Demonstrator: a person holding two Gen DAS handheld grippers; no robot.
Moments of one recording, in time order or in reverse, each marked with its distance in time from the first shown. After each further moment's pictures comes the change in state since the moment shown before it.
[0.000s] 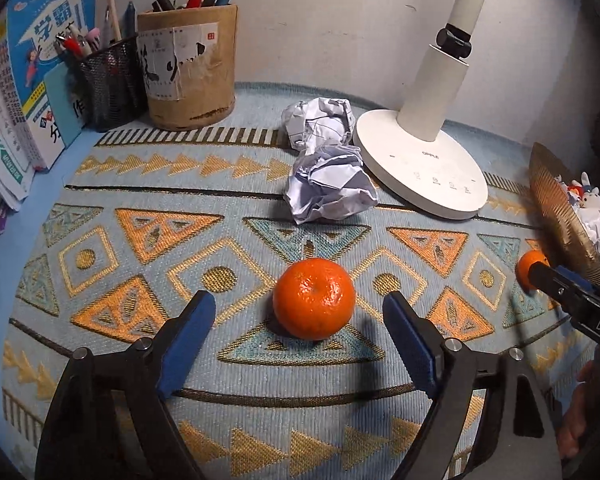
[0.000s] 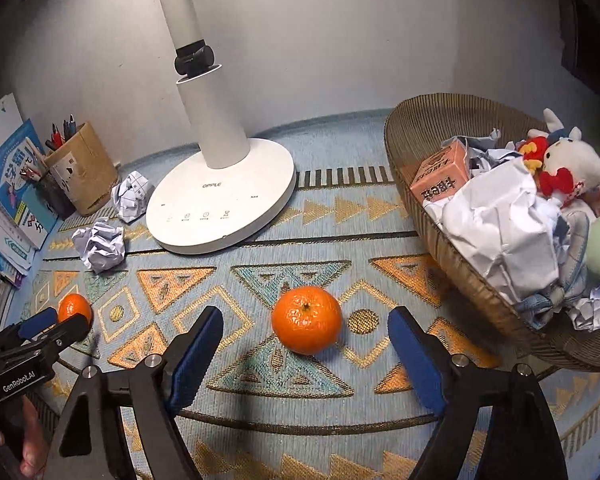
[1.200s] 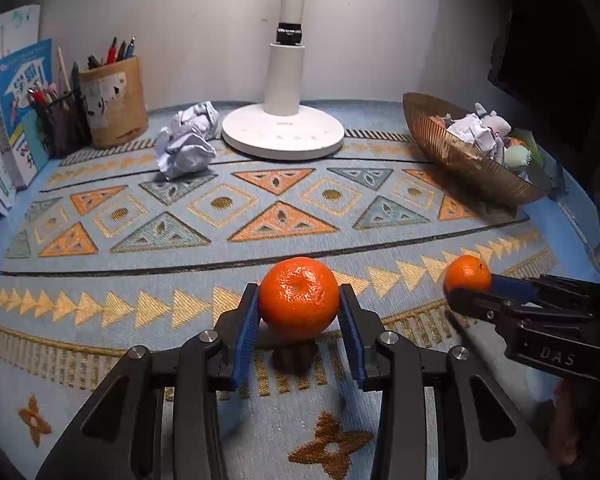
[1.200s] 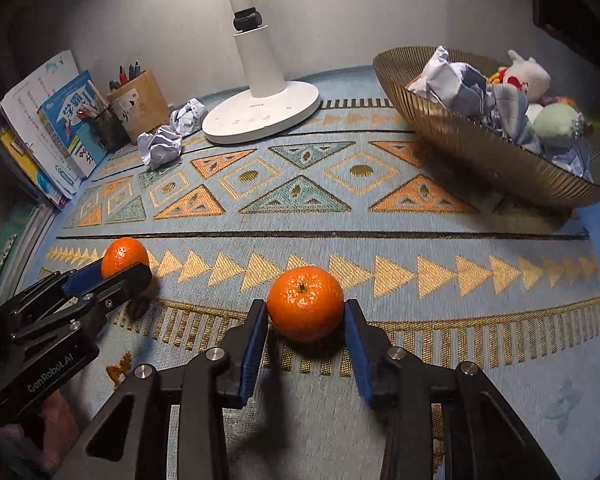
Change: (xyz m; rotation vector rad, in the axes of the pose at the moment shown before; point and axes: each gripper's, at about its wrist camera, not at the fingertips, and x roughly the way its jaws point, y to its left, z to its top) left arm -0.064 -0.088 -0.087 0.176 -0.125 -0.101; right arm -0.057 -0.011 -0.093 -0.050 0.073 0.116
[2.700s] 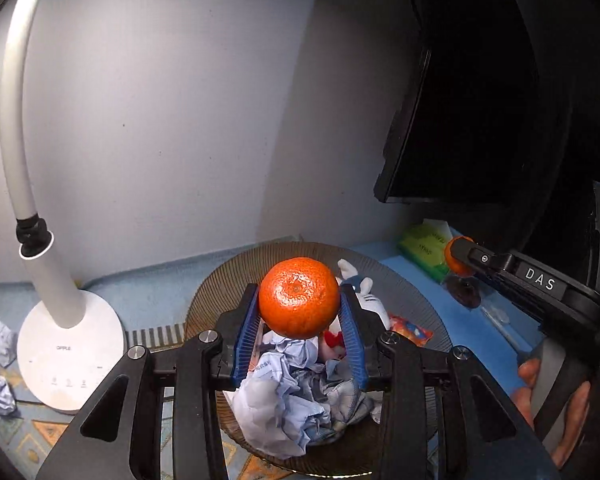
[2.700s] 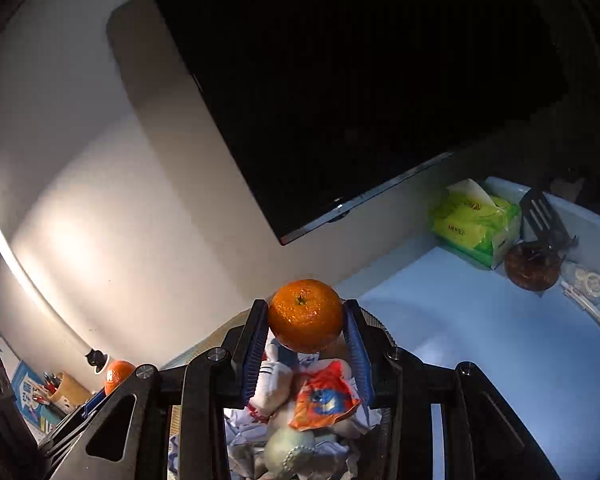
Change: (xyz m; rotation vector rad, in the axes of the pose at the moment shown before) left arm 0.072 -0.182 0.182 0.104 -0.180 -0.318; right arm -0.129 -0.217 0.125 0.466 -0.564 -0.192
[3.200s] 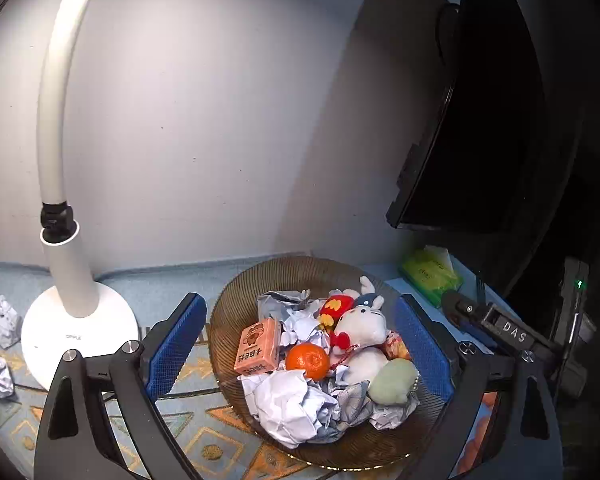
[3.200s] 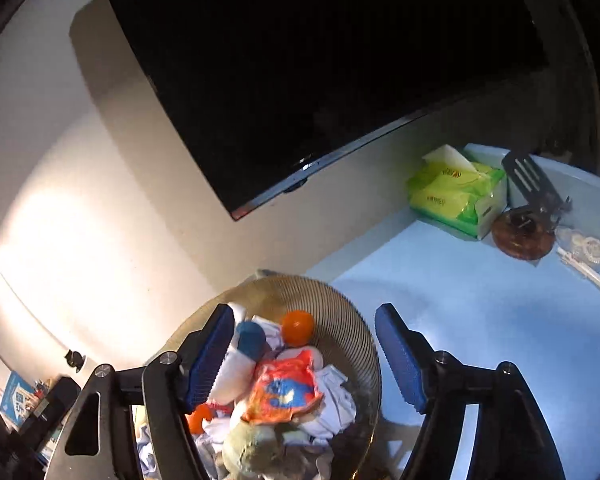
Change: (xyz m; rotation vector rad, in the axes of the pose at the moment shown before) left arm -0.033 0.023 0.001 -0.106 -0.081 -0.009; right arm 0.008 -0.025 -0.021 0.064 0.033 -0.016
